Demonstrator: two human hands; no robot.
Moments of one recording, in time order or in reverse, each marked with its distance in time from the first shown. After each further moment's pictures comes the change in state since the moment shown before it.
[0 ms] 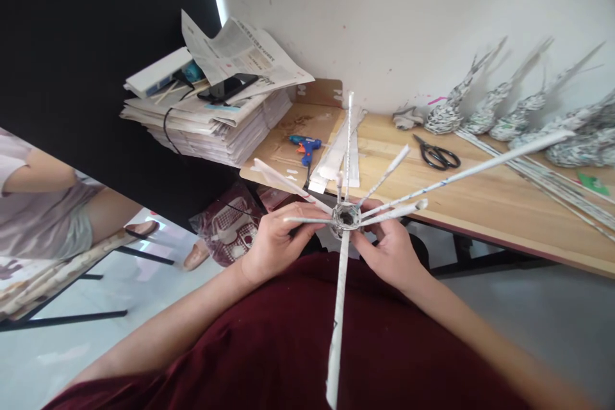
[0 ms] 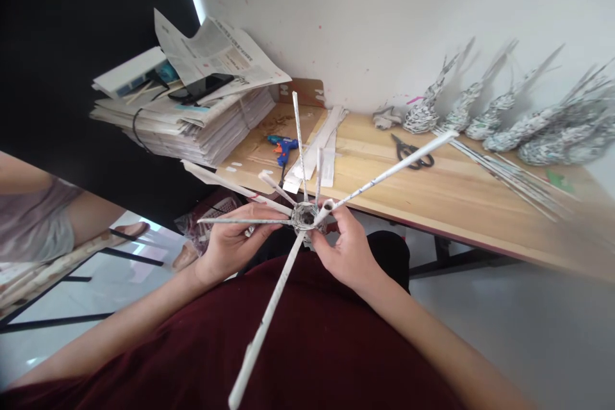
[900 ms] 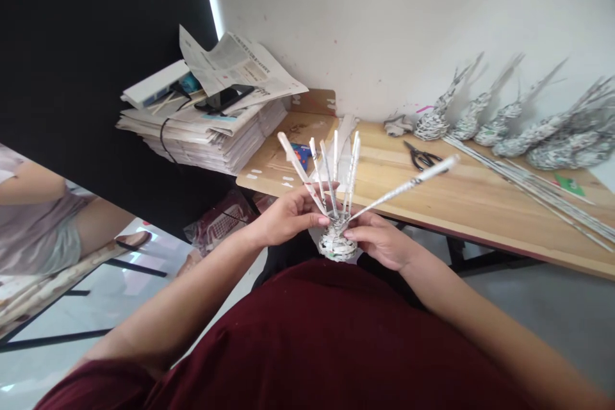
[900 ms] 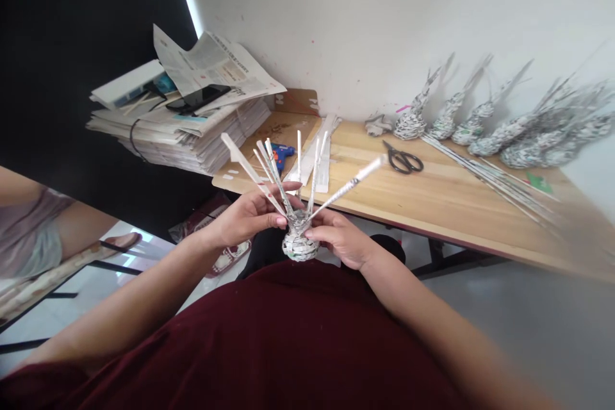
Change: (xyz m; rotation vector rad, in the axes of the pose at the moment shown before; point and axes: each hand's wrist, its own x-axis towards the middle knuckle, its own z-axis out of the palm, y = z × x) left_hand 0.045 -0.025 -0.001 -0.810 -0.389 -0.525; right_hand 0.032 0.000 -0.013 0.654 -0.376 0.569
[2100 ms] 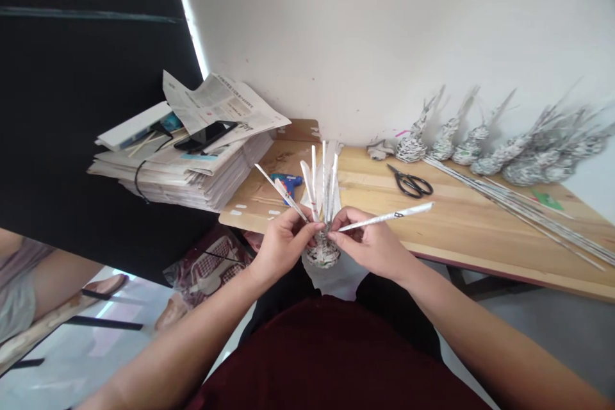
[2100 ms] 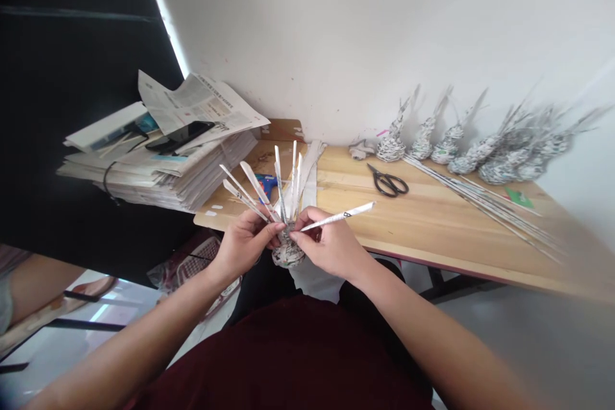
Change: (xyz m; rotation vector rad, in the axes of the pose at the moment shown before) left_hand 0.036 -0.022 0.009 0.317 0.437 0.070; right_hand 0.017 -0.042 -0.007 -0.737 0.245 -0.406
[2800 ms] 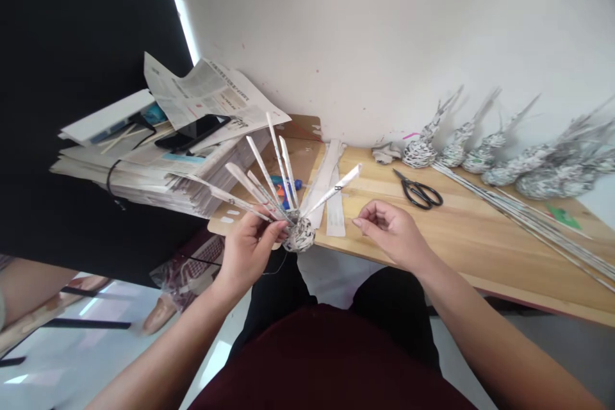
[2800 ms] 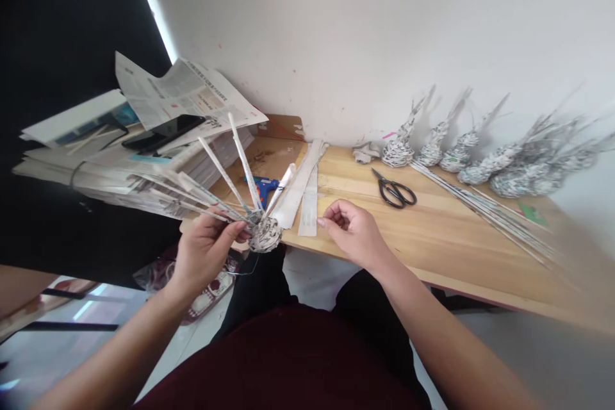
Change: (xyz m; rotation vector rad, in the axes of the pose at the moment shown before) left_hand 0.006 -0.006 -0.044 0.265 0.294 0.111; right_hand 0.029 0.033 -0.044 -0.057 0.193 0.128
